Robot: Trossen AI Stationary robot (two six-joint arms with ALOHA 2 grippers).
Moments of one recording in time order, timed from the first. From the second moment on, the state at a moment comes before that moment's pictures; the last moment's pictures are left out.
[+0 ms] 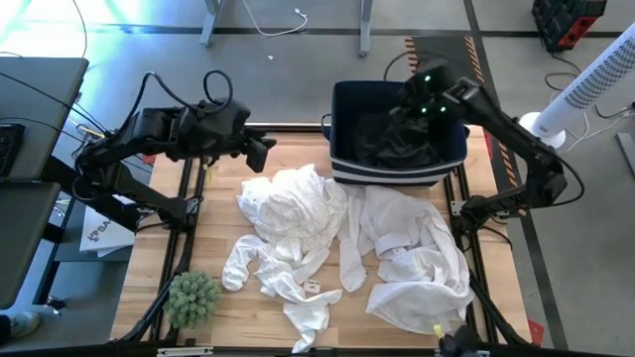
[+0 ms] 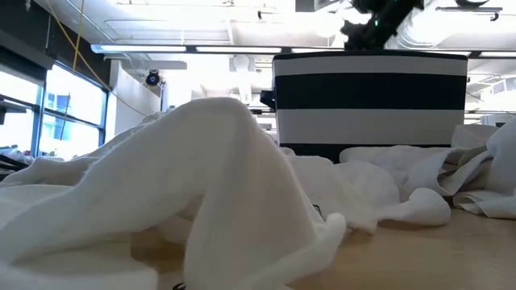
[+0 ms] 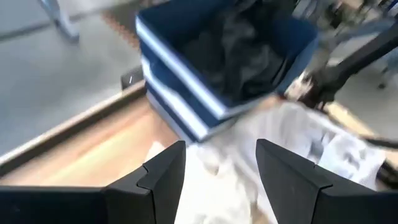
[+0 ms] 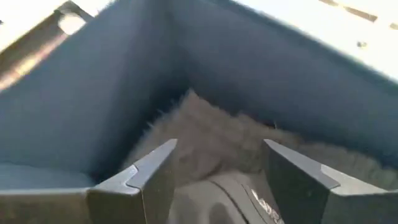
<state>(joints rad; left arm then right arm) 0.04 1.36 1.88 -1.19 -0.44 -0.64 -0.82 1.35 1.42 -0.84 -0.09 0.08</state>
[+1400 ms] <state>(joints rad) -0.17 1.37 1.21 -1.32 0.07 -1.43 -0.64 1.16 1.56 -0.78 0.02 0.05</state>
